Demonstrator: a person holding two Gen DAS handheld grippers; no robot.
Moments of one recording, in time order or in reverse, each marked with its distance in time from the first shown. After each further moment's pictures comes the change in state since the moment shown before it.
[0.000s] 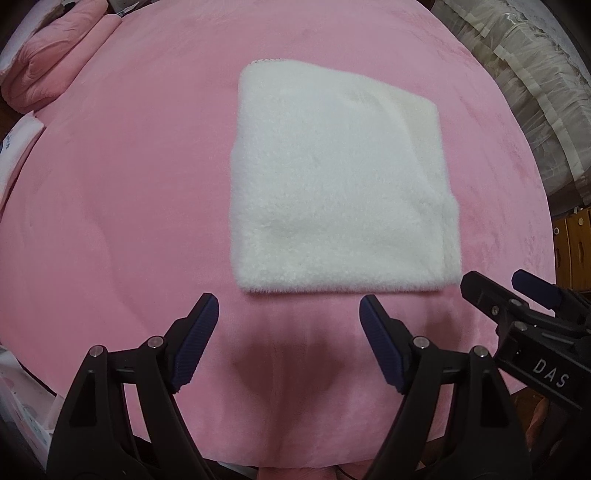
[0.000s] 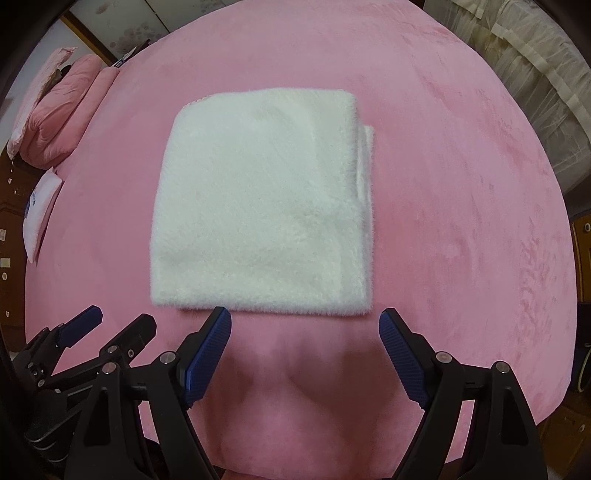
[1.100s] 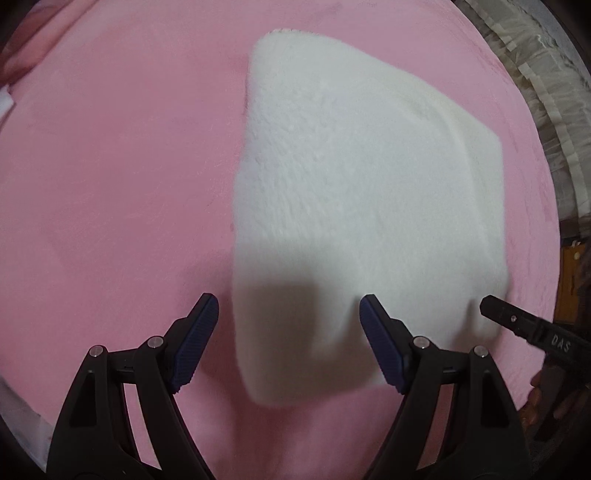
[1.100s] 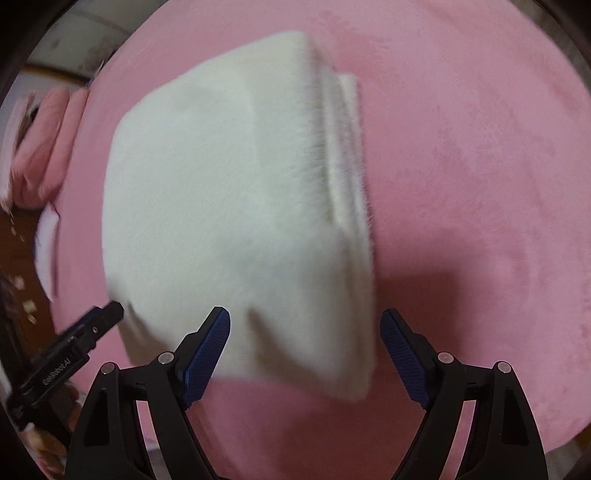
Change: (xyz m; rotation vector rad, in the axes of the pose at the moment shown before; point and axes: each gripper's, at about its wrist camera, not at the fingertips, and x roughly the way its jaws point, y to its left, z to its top) left arm 0.102 0.053 0.080 -0.081 0.113 -0.119; right arm 0.119 -0.070 0.087 0.195 0.178 0.197
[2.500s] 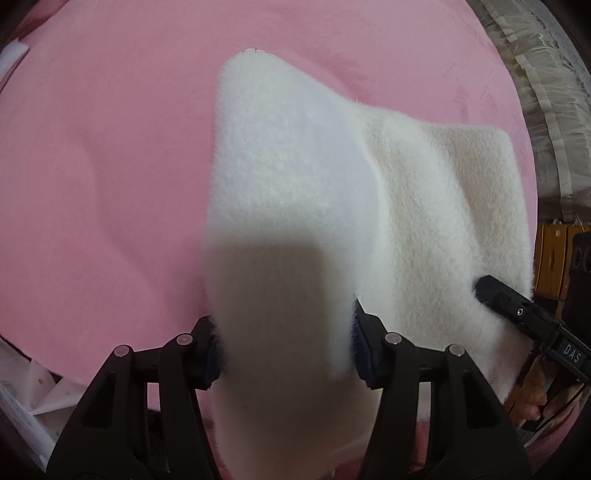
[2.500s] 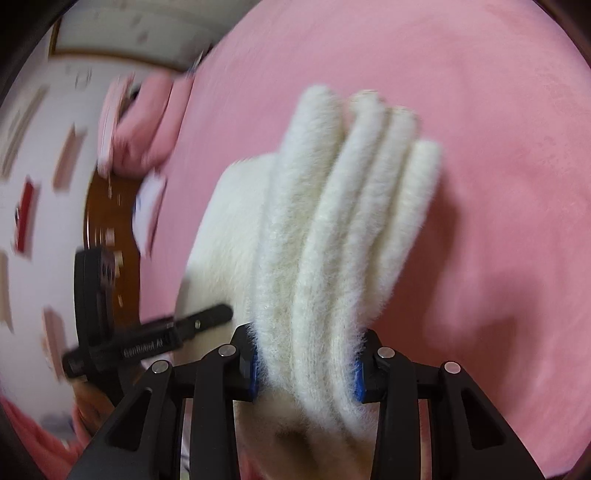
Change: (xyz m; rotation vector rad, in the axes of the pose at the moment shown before) left arm -0.085 0.061 -0.142 -0.048 0.145 -0.042; right arm -0.026 0.055 -0.119 -0.208 0.013 0.355
